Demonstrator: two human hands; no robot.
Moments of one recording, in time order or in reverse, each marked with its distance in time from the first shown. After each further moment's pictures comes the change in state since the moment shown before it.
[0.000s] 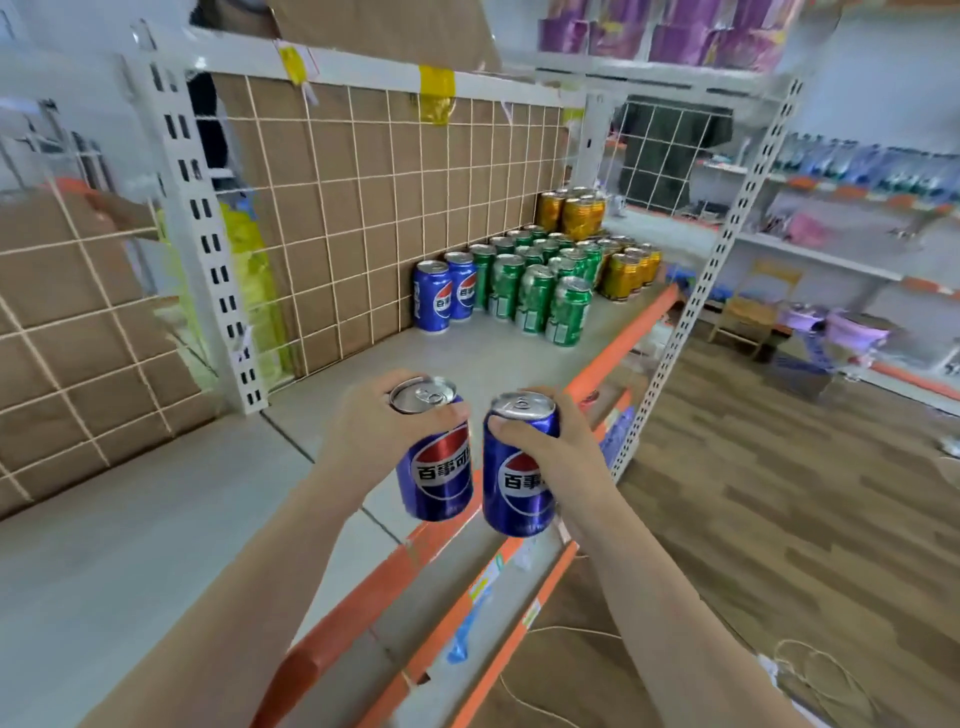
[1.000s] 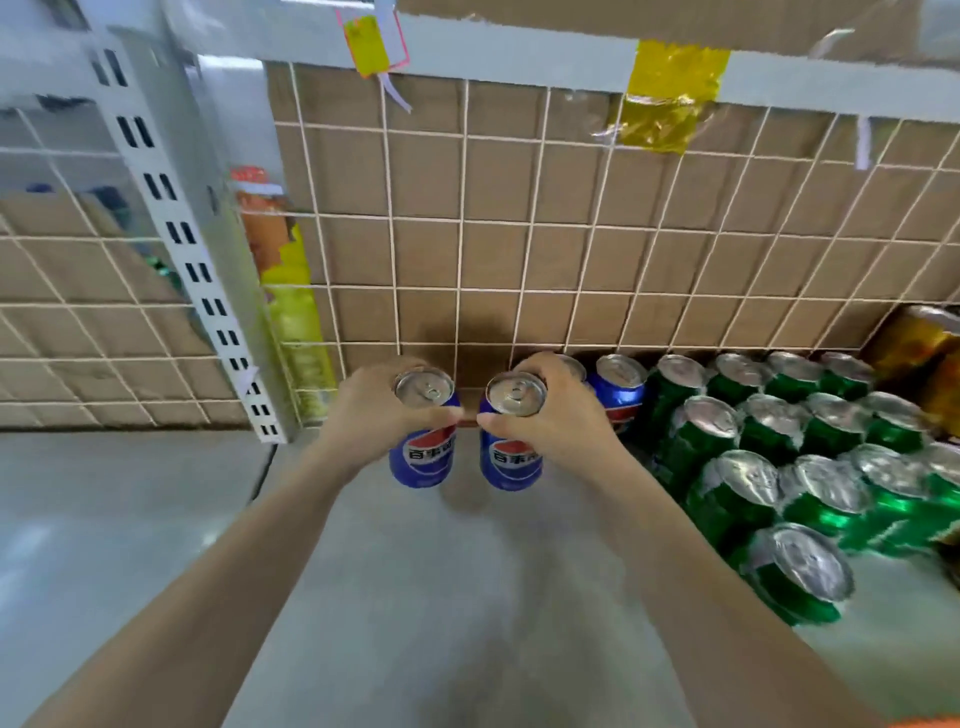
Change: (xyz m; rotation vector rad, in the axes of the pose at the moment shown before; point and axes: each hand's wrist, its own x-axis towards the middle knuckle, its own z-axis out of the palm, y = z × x) left_hand 0.230 -0.037 0.032 0.351 0.613 -0.355; right_hand 0.376 0.000 0.054 -0.663 -0.794 -0.382
